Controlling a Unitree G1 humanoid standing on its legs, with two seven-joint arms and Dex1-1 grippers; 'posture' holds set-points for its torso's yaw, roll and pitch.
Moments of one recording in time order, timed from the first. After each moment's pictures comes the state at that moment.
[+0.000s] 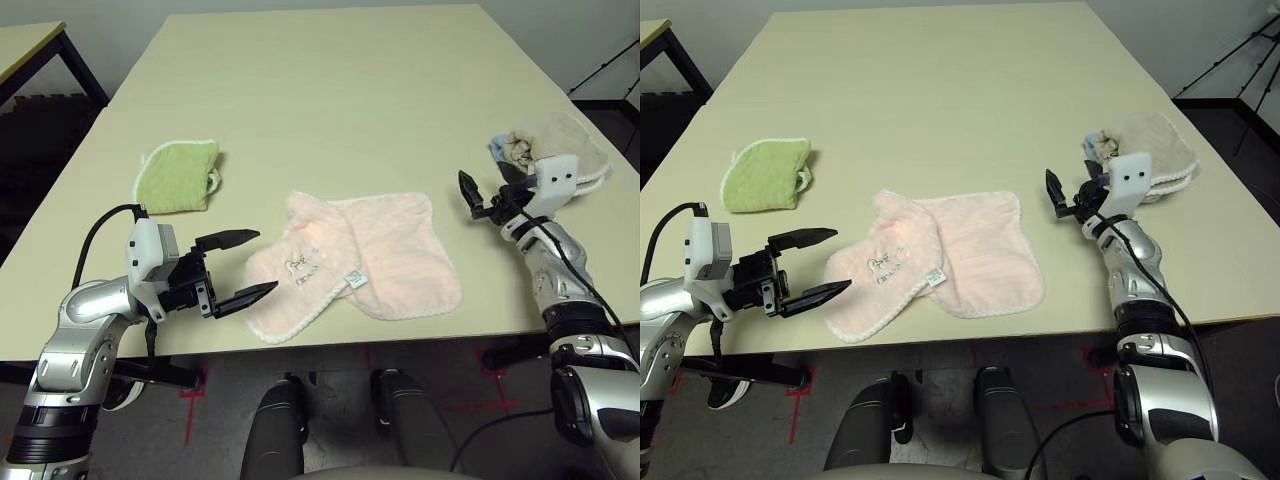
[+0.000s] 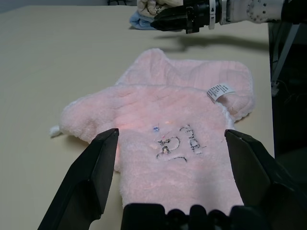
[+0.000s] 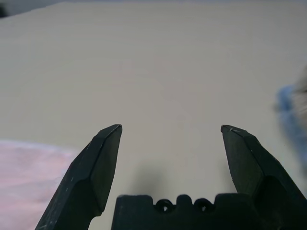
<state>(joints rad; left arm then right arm) -0.05 0.70 0.18 -0.17 -0.50 0.10 -1.15 -0.58 -0.43 -0.21 0.58 0.34 0.08 0.62</state>
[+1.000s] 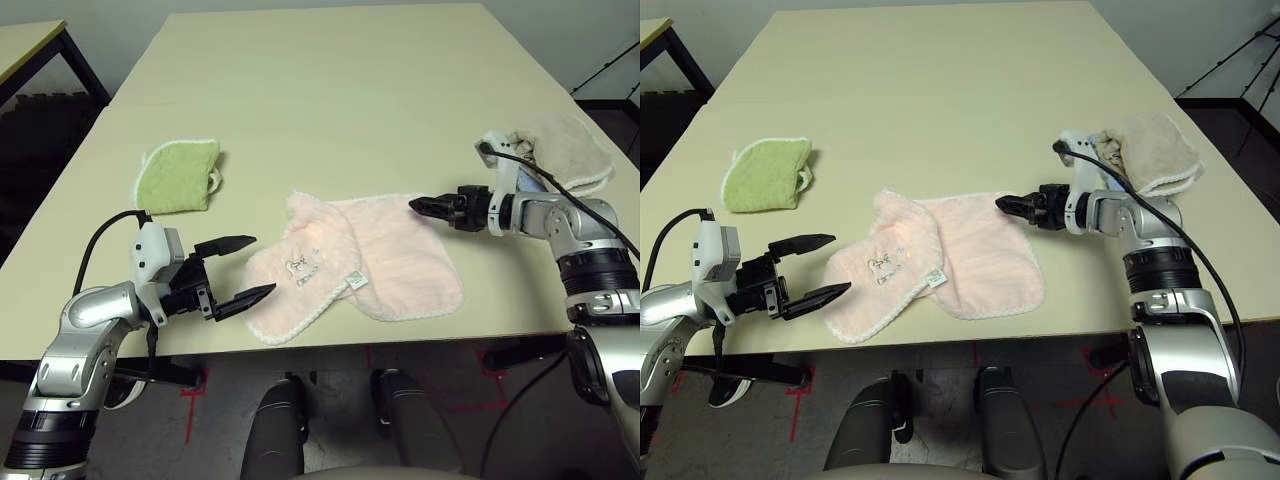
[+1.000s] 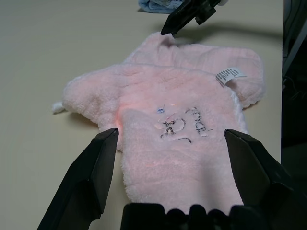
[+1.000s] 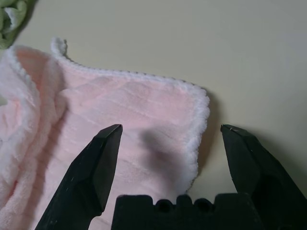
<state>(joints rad) -0.02 0.71 0.17 -0.17 -0.49 0.12 -1.11 -0.80 -0.51 -0.03 0.52 0.36 0.90 0.81</state>
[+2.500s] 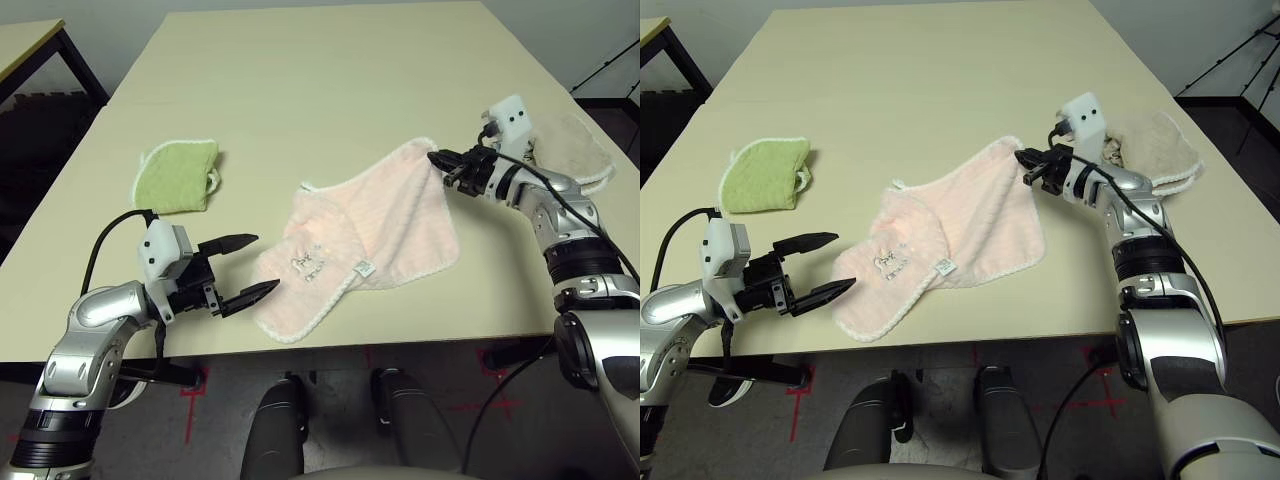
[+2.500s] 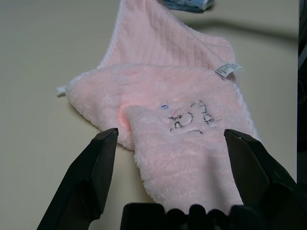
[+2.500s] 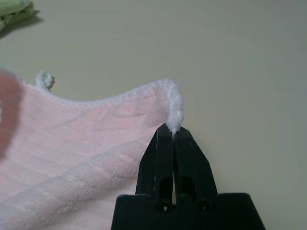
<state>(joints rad) -0.03 0.70 0.16 -0.18 -0.48 0.16 -1.05 -0.85 -0.47 -0.03 0.70 0.14 0.10 0.79</state>
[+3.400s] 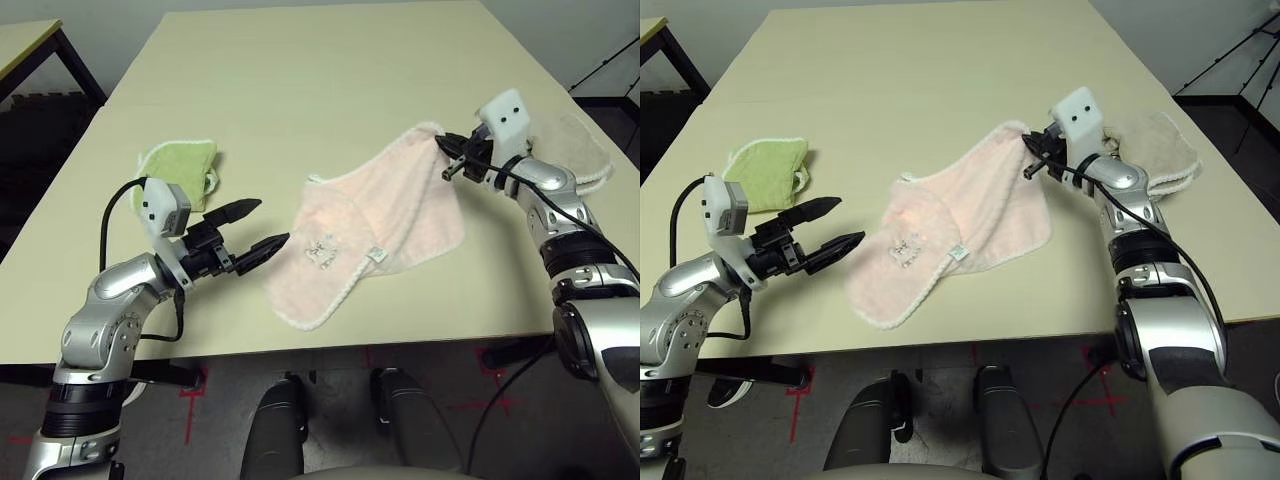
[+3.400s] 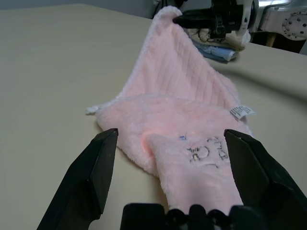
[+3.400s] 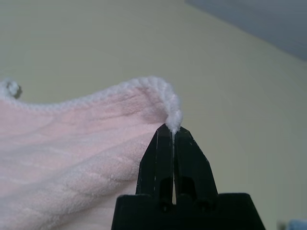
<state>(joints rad) -0.18 0.60 0.17 -0.20 -0.57 0.35 -0.90 -0.97 -0.47 -0.02 0.90 0.05 -0.16 0.62</state>
